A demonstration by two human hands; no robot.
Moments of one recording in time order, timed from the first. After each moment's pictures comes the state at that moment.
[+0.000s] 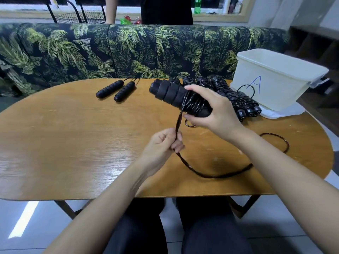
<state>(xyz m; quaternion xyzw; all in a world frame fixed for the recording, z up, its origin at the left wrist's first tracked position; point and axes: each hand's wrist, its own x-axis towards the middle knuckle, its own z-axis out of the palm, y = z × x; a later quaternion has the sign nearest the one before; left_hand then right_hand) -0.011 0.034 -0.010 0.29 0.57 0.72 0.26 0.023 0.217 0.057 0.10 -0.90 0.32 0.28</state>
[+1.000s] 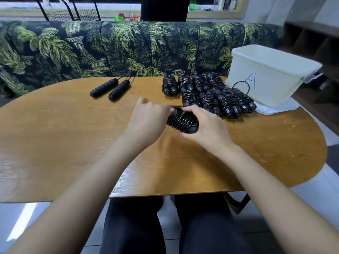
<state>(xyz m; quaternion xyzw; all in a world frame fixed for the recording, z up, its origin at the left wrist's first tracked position) -0.051 0.045 0.049 0.41 0.88 0.05 -0.24 0.035 0.204 0.016 -0.04 -0.96 0.16 0.24</state>
